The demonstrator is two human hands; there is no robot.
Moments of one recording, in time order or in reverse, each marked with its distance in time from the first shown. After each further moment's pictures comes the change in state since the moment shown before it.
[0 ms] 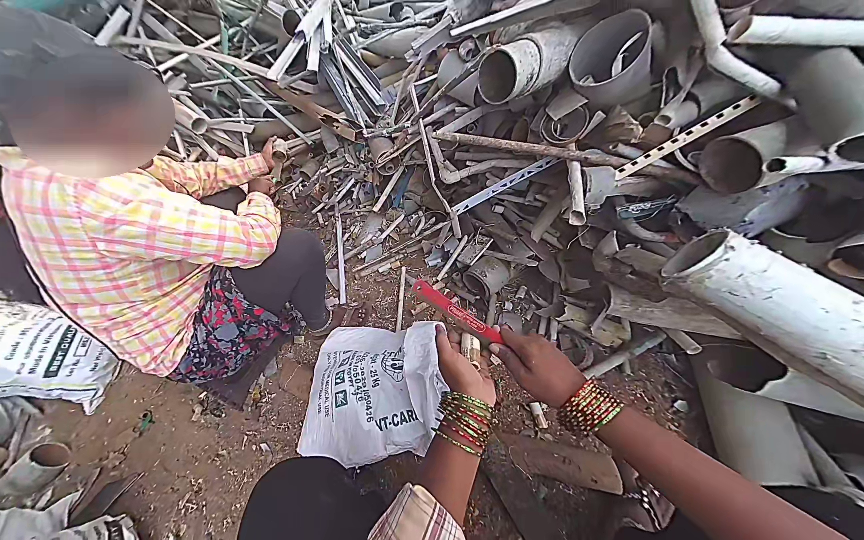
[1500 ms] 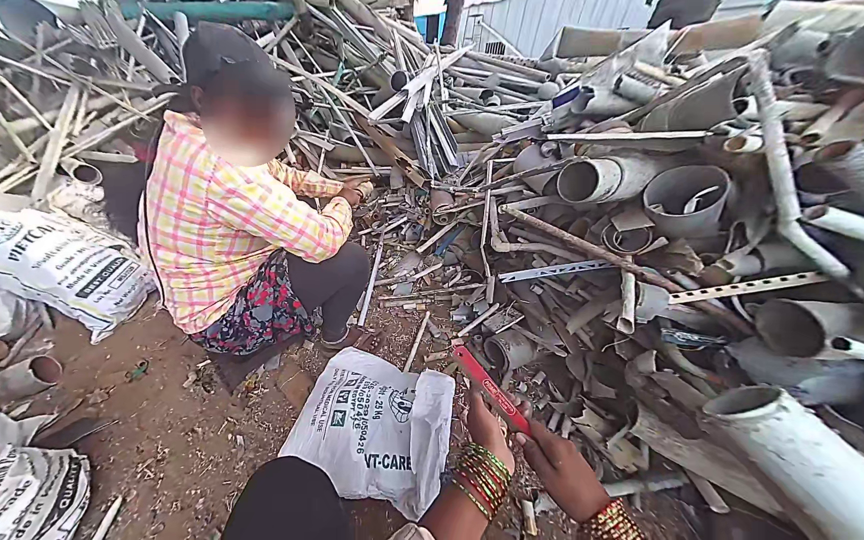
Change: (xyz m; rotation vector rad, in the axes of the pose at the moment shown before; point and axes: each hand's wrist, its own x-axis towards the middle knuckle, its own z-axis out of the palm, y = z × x) left_hand 0.010 -0.003 -0.008 0.025 -0.041 -0.075; right_hand -0.007 0.004 0.018 0.019 0.034 0.005
